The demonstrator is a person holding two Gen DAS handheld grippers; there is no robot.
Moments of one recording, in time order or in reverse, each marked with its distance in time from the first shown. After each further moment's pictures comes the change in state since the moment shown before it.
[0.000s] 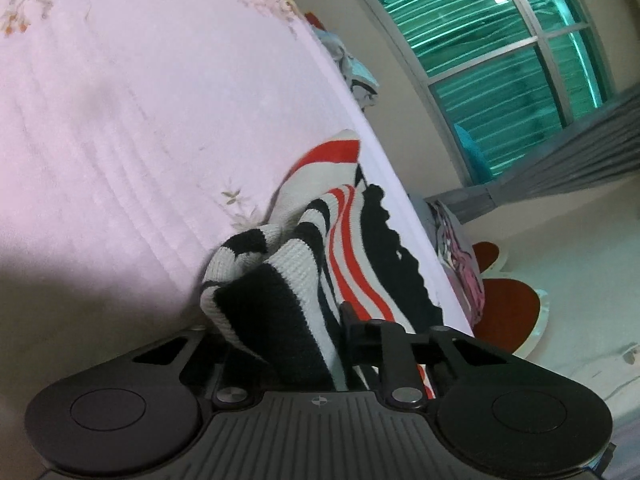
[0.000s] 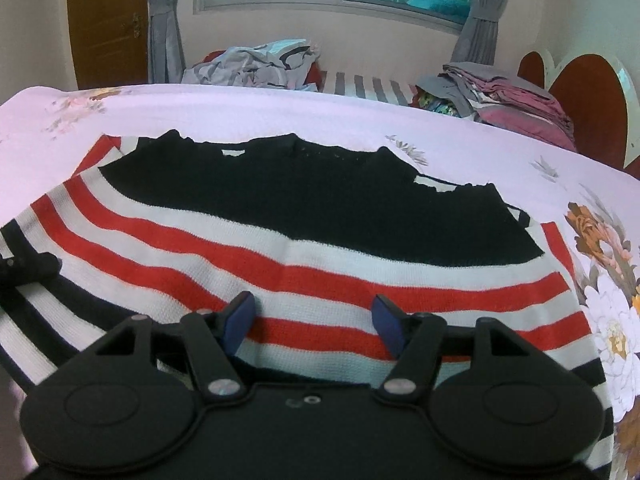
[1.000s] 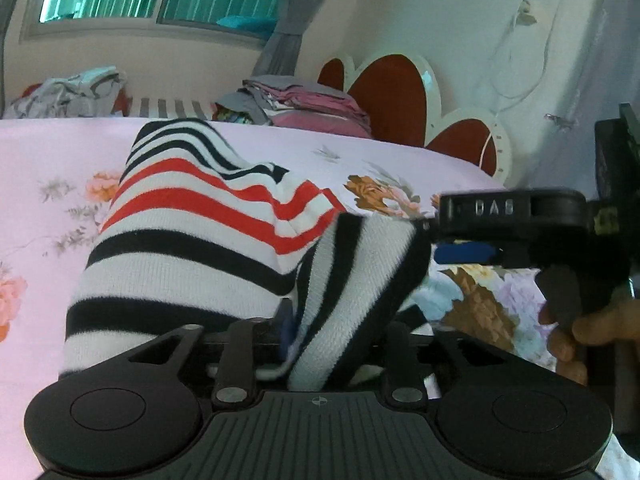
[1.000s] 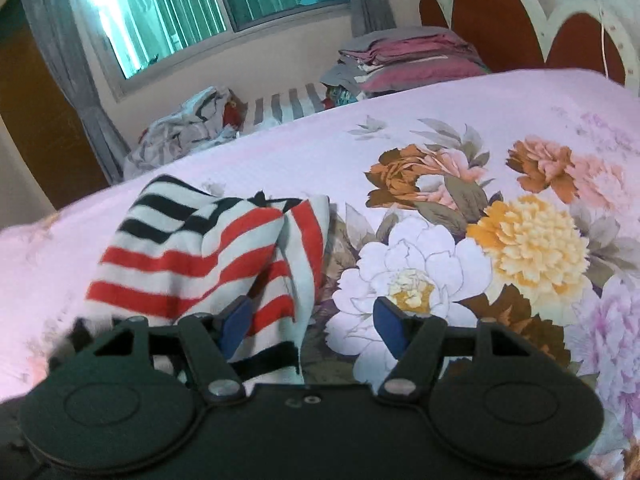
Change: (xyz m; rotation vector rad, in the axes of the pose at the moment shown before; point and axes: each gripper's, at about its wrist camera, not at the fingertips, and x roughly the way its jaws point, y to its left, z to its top) left arm 0.058 -0.220 -0.158 0.921 0.222 -0.145; right arm -0.076 -0.226 -0.034 0.406 -0.053 0.101
